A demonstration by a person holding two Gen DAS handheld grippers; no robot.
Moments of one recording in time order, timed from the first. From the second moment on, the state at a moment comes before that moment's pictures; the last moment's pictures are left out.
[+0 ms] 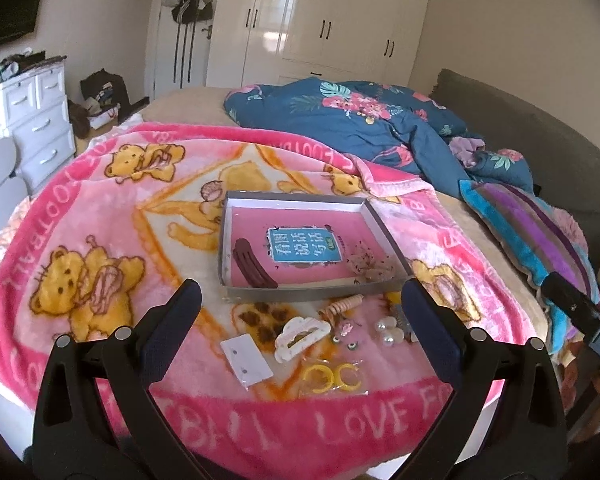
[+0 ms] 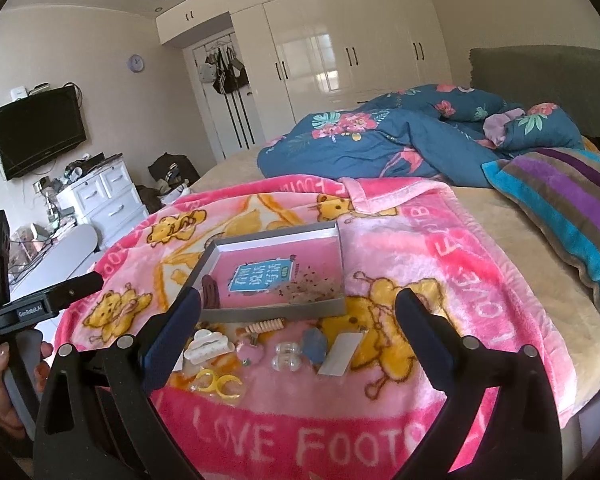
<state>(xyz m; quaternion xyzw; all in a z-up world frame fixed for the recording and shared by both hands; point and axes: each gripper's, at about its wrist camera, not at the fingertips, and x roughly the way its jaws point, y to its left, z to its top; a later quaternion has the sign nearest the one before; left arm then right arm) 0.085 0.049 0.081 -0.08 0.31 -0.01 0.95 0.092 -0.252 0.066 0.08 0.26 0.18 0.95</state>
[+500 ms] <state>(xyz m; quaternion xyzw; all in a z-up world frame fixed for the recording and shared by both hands) 0.073 0.033 0.052 -0.04 0.34 -0.01 0.94 0.085 -0.245 0.050 0.07 0.28 0.20 0.94</state>
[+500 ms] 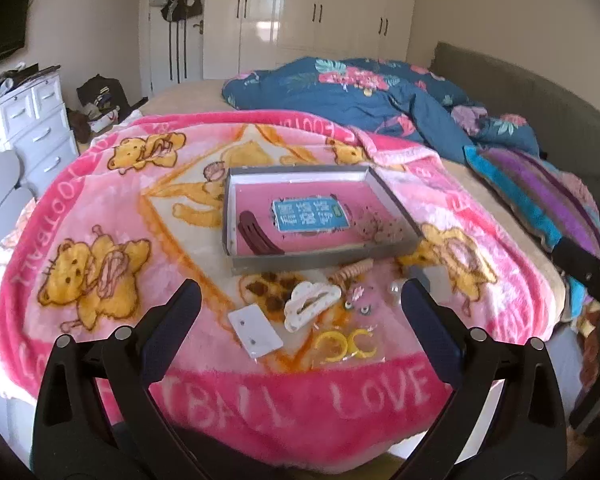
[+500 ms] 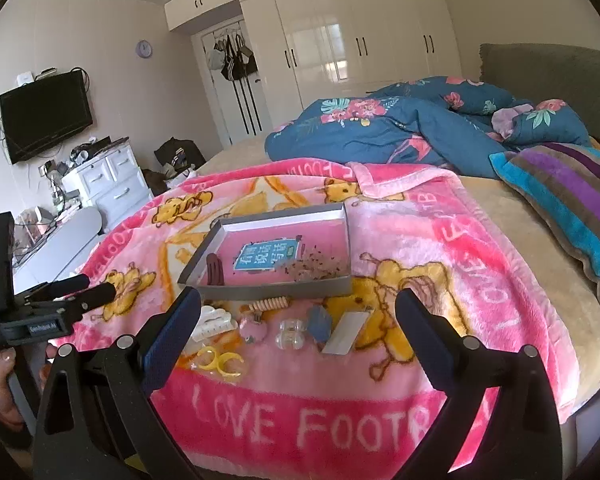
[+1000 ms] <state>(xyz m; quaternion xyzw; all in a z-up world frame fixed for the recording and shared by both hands) 0.072 0.023 0.020 -0.02 0.38 -0.03 0.92 0.083 -0.241 0.020 0.05 0.32 0.21 0.92</state>
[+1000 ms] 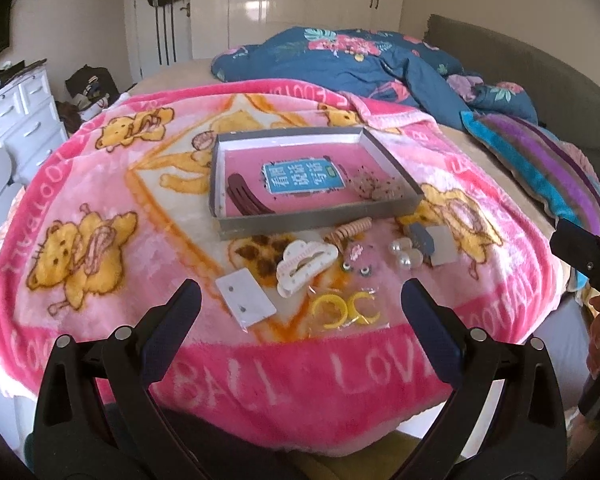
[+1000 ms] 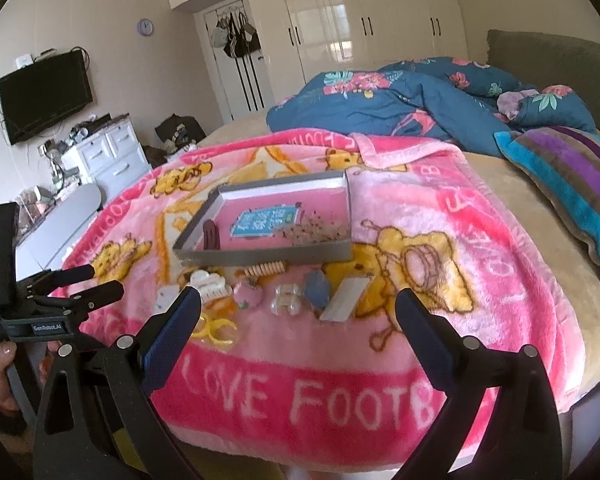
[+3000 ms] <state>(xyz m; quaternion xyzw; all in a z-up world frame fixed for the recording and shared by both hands) 0.147 -0.034 -0.097 0.02 0.50 -0.08 0.86 0.244 -0.204 -0.094 0.15 0.52 0.22 0.81</state>
